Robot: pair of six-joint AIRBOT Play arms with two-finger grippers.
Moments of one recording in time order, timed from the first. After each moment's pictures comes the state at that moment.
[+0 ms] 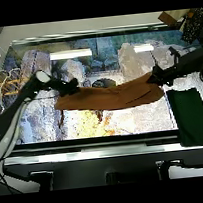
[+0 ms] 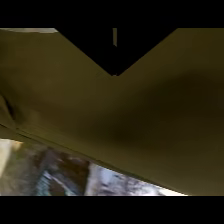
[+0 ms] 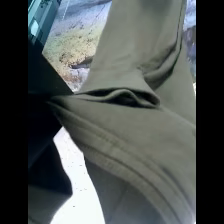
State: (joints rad) left arm -0.27 -1.77 1.52 0.97 -0.96 -1.77; right arm -0.22 -1.53 1.48 2.25 -1.42 -1.65
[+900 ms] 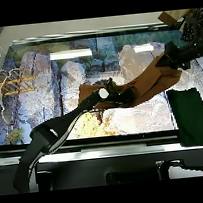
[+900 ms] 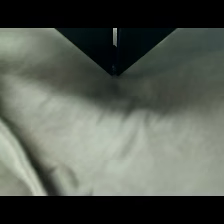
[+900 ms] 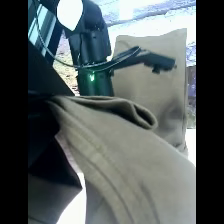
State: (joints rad) left arm -0.76 -2.18 1.90 0.66 -0.69 -2.02; right arm -0.22 -1.49 1.83 2.21 -1.63 -1.49
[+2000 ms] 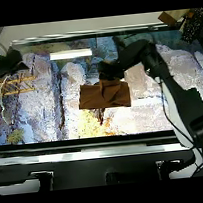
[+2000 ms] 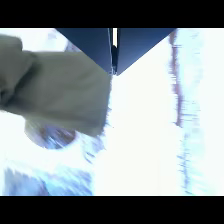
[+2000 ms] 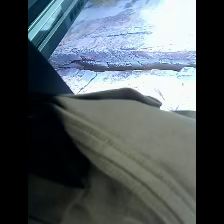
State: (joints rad) left arm 0.11 -1.51 1.95 1.19 -1.48 -1.76; right arm 0.35 -1.74 1.83 2.20 -1.21 -1.39
